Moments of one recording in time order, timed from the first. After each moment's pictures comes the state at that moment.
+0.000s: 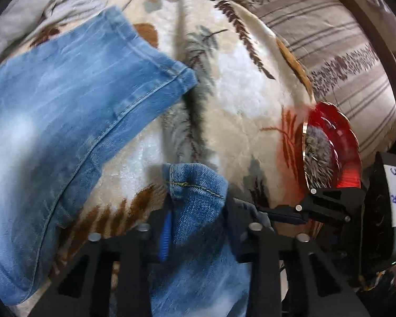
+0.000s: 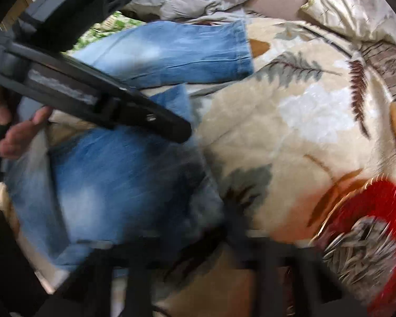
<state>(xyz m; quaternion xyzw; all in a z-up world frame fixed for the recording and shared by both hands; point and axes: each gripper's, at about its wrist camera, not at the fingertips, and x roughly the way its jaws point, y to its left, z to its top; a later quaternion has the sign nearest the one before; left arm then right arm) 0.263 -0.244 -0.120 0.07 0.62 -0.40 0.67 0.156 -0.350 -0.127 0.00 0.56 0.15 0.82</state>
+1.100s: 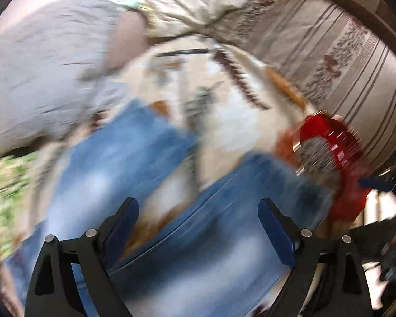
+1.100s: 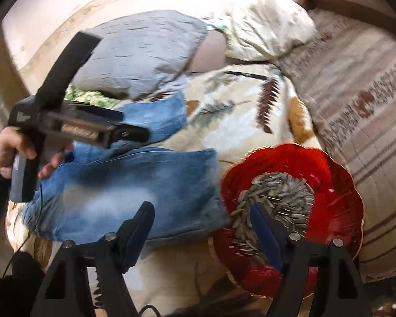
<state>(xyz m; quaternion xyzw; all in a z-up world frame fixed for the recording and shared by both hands) 0.212 -0.245 0.001 0.21 0.49 -0.29 0.79 0.040 -0.427 -0.025 0.08 0.43 0.05 0.90</state>
